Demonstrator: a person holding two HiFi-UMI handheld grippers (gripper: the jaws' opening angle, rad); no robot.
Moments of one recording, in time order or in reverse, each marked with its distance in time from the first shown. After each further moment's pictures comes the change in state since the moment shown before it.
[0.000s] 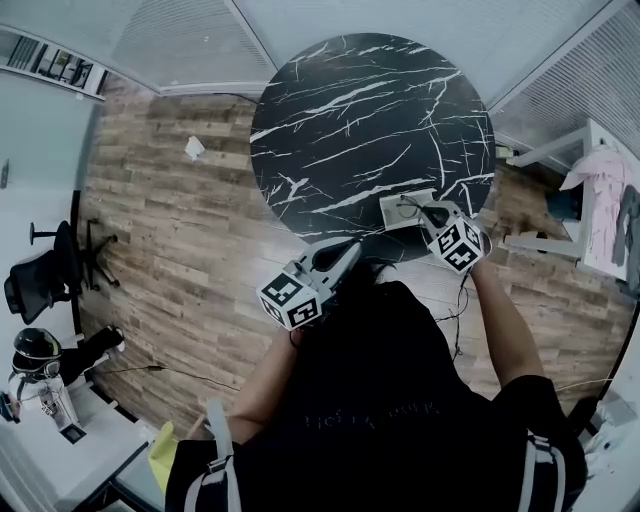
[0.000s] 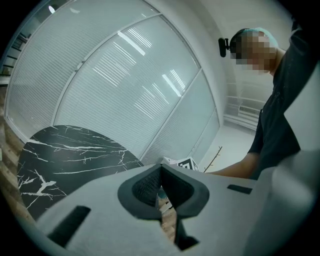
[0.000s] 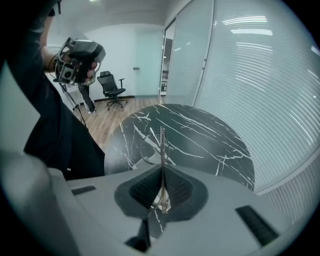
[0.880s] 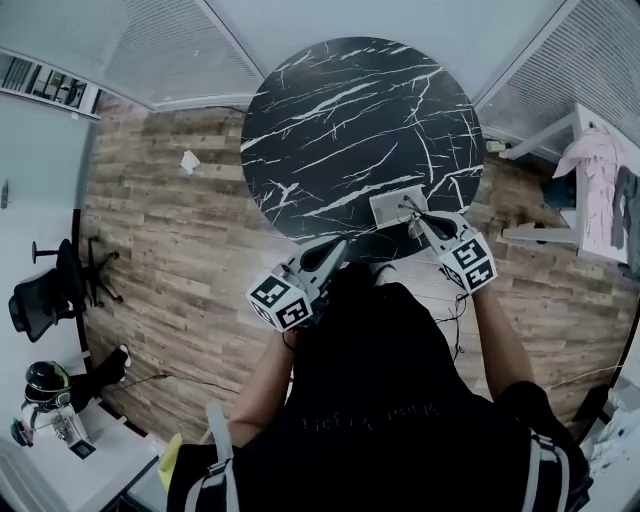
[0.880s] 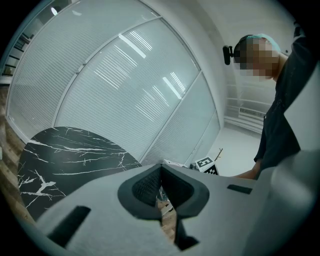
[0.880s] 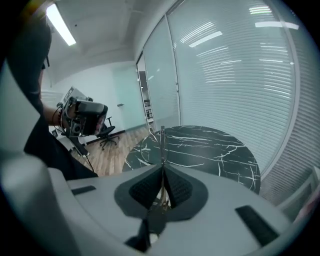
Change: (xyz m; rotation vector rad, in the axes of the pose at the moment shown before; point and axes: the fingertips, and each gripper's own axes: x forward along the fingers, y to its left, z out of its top) left arm -0.004 -0.003 0.005 -0.003 -0.029 0.008; right arm -0.074 0.015 0.021 0.358 -0.299 -0.022
